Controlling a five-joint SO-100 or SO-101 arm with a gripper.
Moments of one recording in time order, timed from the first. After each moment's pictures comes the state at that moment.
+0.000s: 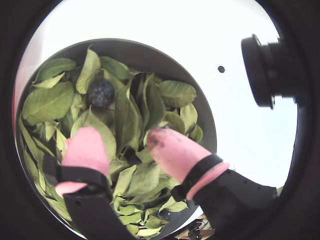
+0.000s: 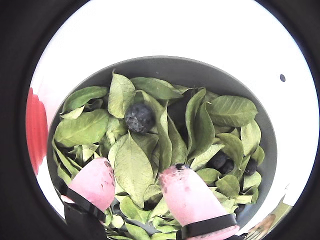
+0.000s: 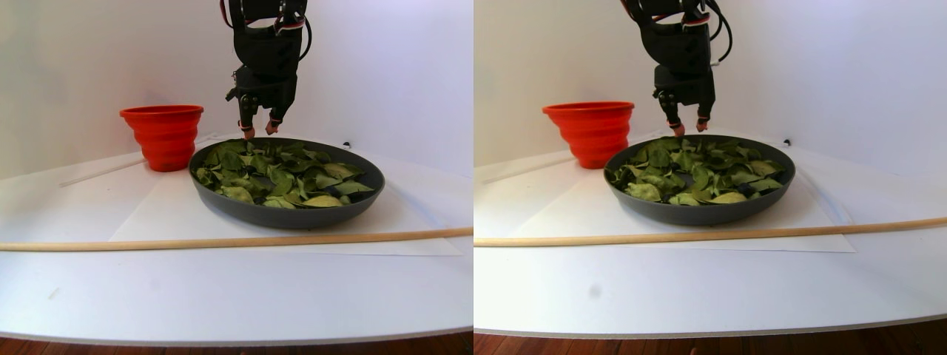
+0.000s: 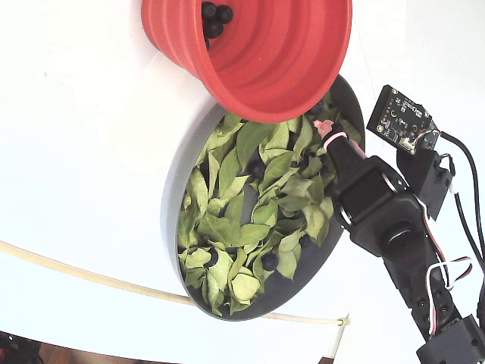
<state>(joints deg) 10.1 80.7 105.4 -11.2 -105.4</state>
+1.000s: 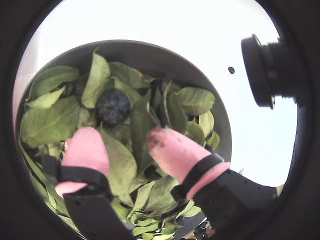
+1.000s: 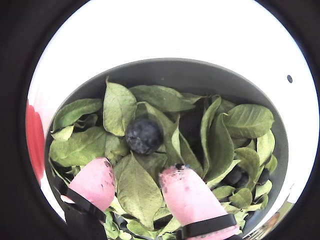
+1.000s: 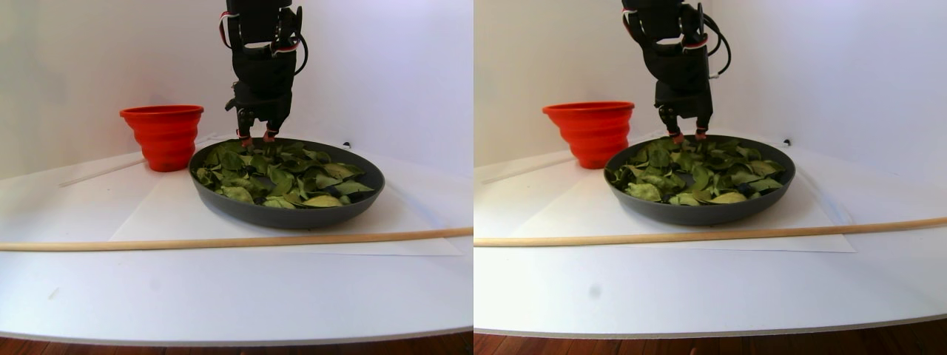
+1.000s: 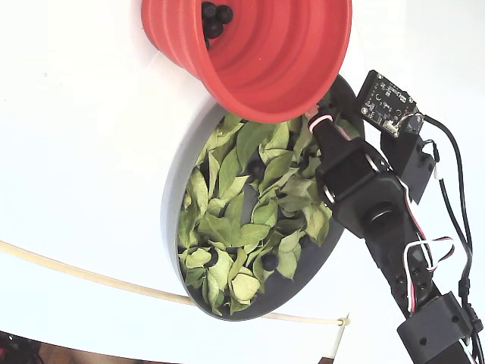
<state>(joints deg) 9.4 72.1 98.4 -13.2 -102.3</state>
